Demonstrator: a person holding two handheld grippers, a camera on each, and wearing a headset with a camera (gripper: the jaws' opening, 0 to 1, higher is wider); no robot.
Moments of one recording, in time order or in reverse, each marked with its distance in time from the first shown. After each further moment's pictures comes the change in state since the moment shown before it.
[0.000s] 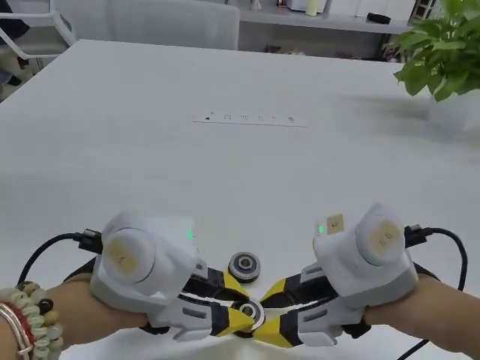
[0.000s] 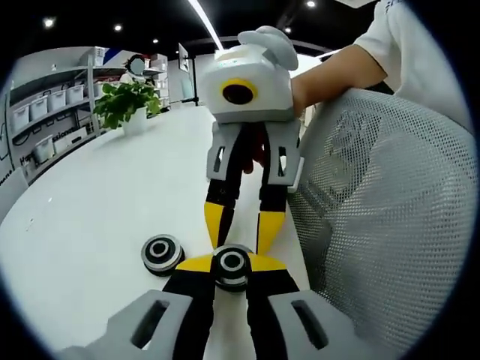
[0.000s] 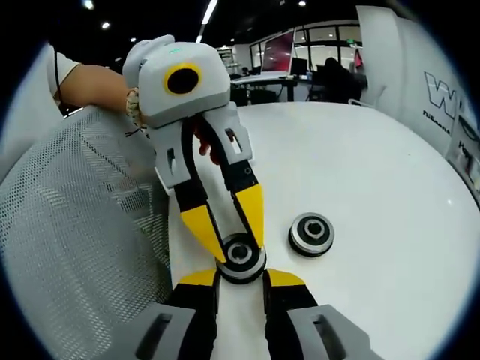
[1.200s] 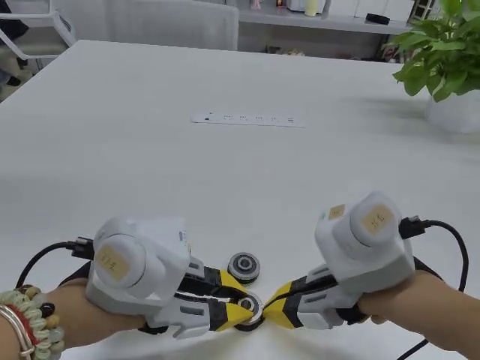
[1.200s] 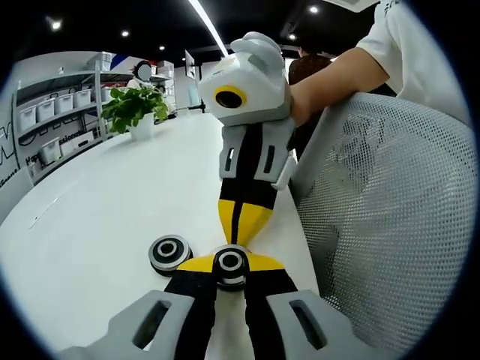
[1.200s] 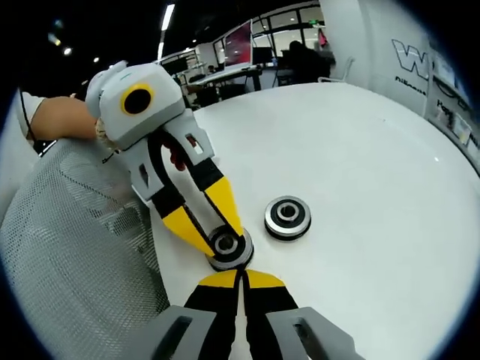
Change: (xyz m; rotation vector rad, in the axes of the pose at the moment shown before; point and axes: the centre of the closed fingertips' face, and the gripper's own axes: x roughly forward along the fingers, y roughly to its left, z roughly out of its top) left arm 0.001 0.008 0.001 -0.012 -0.041 0.039; right arm -0.006 -0.017 -0.005 0.232 0.022 -0.063
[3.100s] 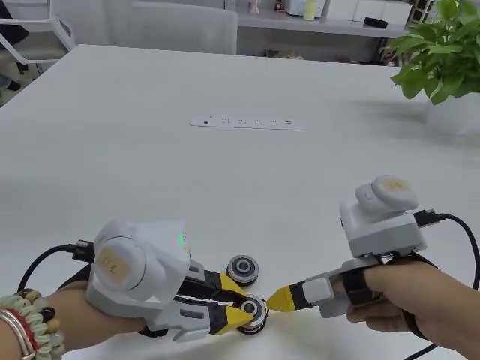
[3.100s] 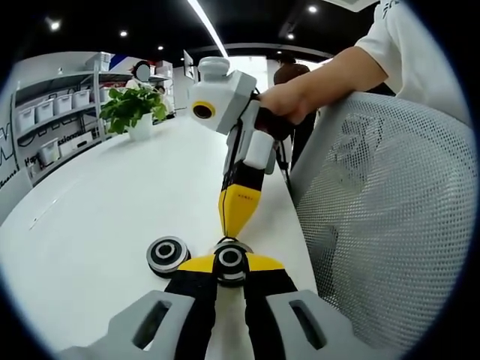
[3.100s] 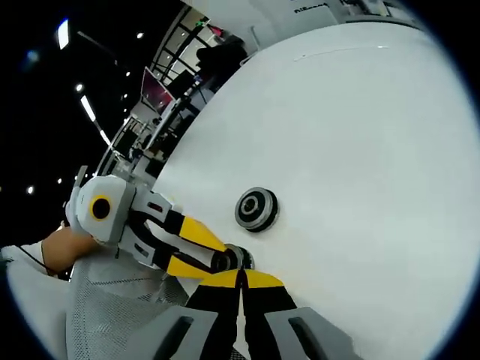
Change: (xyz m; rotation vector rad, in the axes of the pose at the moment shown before) left arm 0.001 -0.002 0.000 0.006 0.001 -0.005; right arm -0.012 -0.004 0.006 0.622 -0.090 0.108
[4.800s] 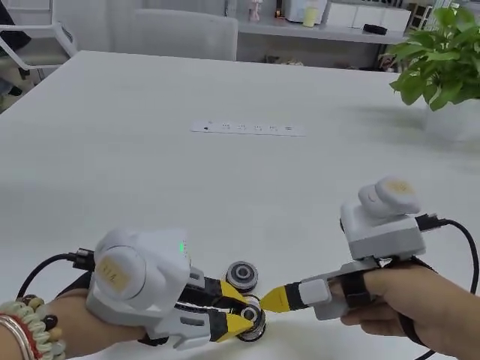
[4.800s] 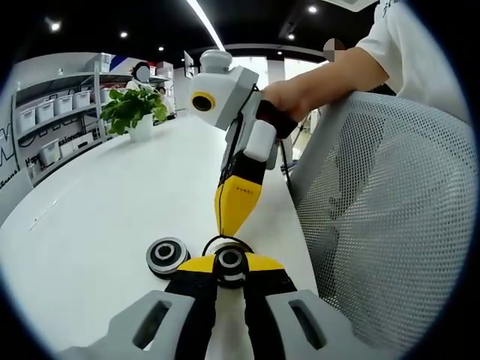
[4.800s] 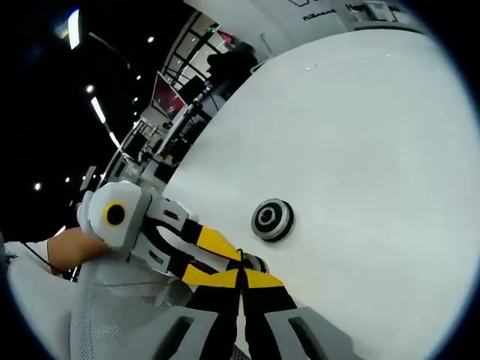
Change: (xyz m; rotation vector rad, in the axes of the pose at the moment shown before) left arm 0.001 0.000 0.001 -0.001 -0.006 0.006; right arm 0.000 0.011 0.009 -0.026 -0.037 0.044
